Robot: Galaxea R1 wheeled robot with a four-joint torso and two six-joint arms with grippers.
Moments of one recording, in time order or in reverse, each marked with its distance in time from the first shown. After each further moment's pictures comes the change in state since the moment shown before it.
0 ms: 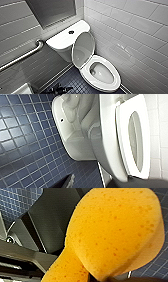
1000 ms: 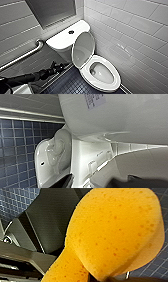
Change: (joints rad) left arm -0.317 -0.006 -0.105 0.000 0.005 -0.381; right arm -0.003 0.013 -0.020 0.000 0.000 0.001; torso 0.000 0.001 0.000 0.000
